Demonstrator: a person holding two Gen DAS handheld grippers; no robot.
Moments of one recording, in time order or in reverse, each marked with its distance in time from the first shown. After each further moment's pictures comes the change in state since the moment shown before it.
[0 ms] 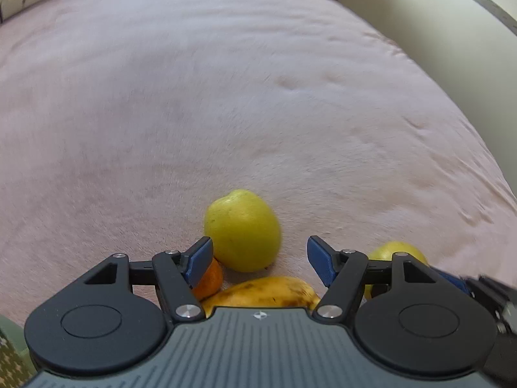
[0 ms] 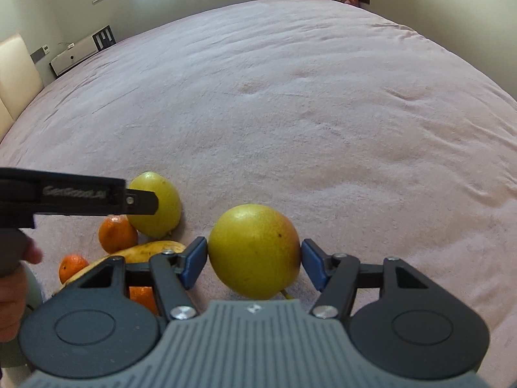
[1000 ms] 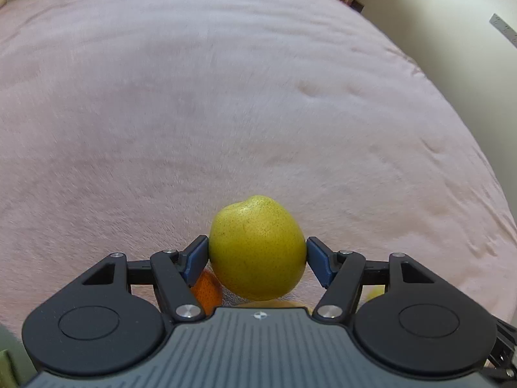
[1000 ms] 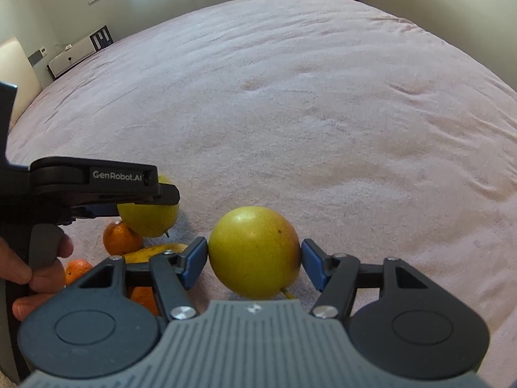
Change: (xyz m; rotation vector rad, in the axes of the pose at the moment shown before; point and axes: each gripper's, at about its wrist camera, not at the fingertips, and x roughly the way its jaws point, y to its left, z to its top) left arm 0.011 0.010 0.006 -0.085 -0.044 -0.005; right arm 0.000 0.006 0.004 0.021 0.009 0.003
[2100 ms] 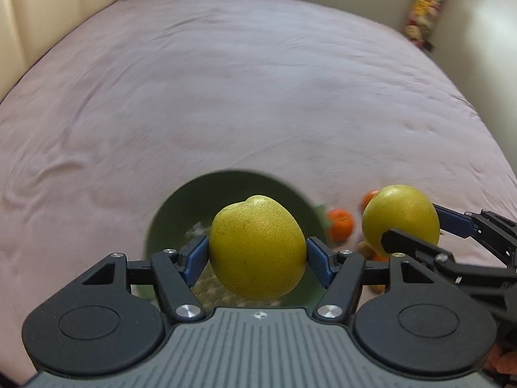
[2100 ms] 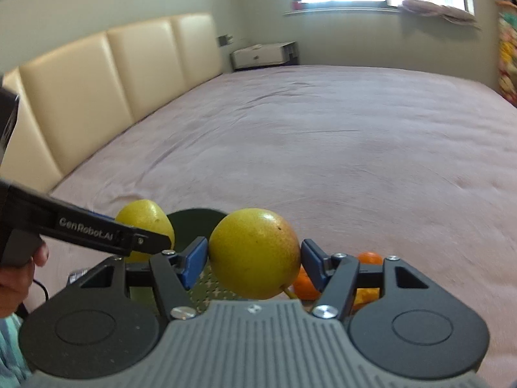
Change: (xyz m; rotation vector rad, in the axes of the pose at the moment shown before) left arm -0.223 0.146 -0.093 -0.172 -0.064 0.253; right arm -0.100 0.185 -0.043 -0.485 -0.132 0.476
